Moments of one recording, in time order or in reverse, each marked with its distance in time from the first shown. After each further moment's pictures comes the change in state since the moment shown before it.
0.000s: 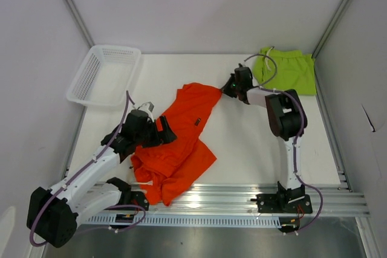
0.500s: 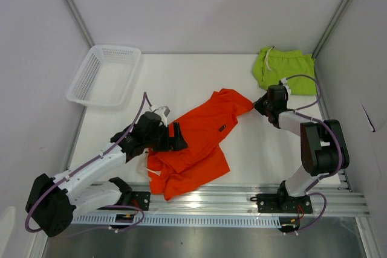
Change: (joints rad) left arm -0.159 0.084 0.031 0.023 0.045 0.001; right arm -0.208 -0.588 -0.663 0.043 0.132 0.074
